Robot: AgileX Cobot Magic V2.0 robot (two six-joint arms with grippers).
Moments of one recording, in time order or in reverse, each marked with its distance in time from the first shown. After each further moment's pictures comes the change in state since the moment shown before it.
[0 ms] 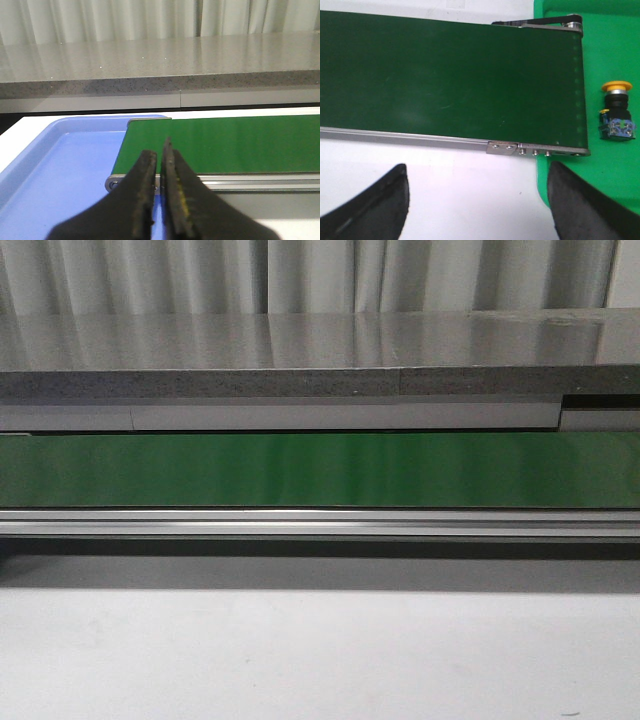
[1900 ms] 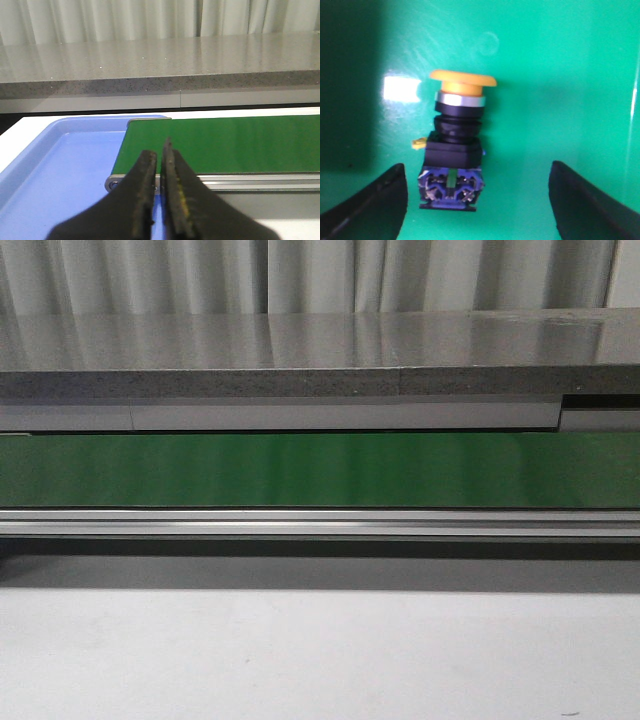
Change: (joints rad) left arm 0.000 0.000 0.000 0.000 0.000 0.000; right arm -0.592 0.899 -0.351 0.153 -0.158 -0.699
